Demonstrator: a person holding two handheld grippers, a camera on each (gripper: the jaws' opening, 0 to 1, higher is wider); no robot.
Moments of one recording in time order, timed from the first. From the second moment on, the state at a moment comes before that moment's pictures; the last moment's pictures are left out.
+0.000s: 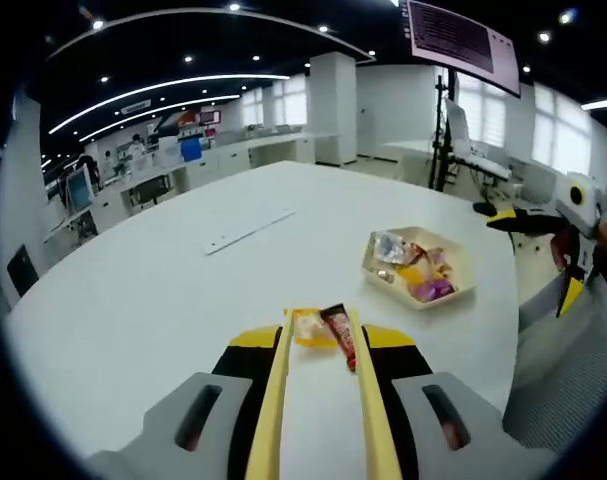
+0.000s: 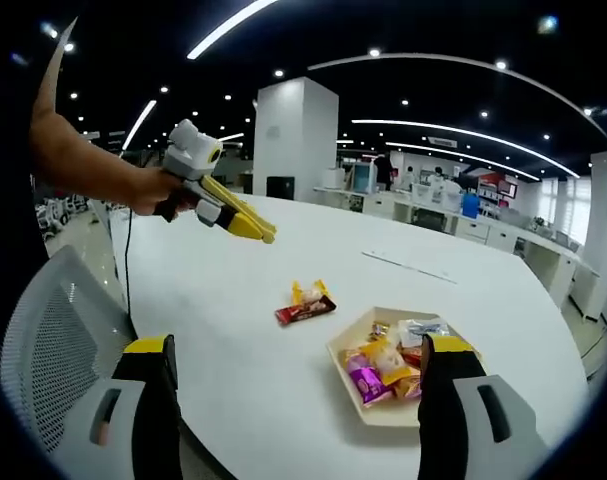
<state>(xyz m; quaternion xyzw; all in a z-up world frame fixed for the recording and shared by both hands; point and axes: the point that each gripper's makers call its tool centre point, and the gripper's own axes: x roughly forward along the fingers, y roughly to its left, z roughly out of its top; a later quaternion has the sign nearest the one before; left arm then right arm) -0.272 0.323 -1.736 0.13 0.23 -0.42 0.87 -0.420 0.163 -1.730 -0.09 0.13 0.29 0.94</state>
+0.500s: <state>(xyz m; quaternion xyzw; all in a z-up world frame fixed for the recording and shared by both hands) -0.235 0.282 -1.792 0.15 0.28 -0.38 0.87 -0.419 0.160 -1.725 -0.10 0.12 0.29 0.94</state>
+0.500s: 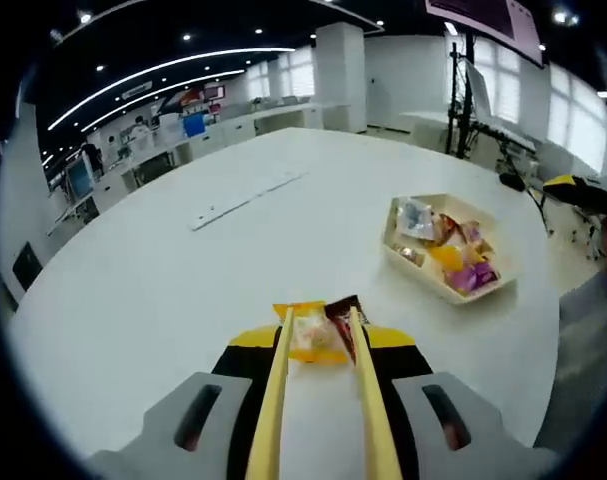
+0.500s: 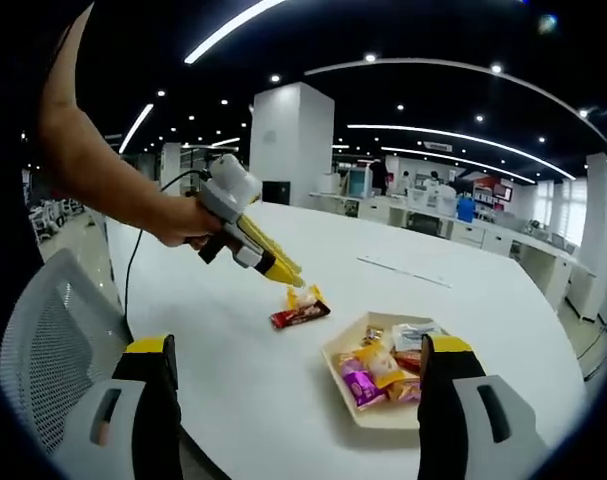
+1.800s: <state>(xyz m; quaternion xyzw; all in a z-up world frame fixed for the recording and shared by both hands) -0.213 0.300 -1.838 0.21 0.35 -0.34 0.85 -0.417 0.158 -1.725 -0.09 0.13 0.28 0.95</state>
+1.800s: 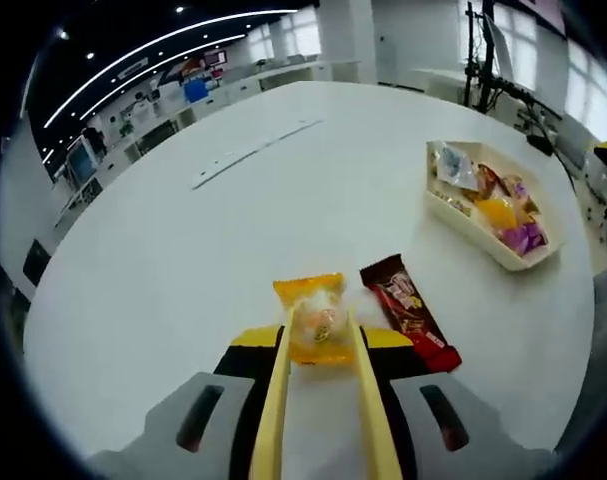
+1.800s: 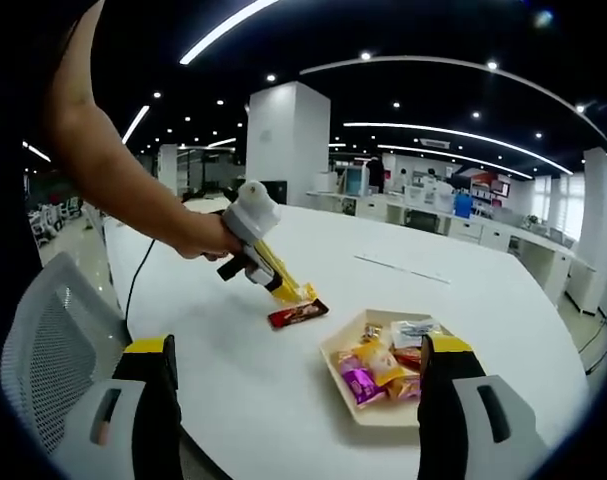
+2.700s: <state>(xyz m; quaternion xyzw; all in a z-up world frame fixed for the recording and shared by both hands) -0.230 0.301 -1.799 0.22 0.31 -0.44 0.81 -0.418 0.159 -1.728 -0.09 0.13 0.29 0.94</state>
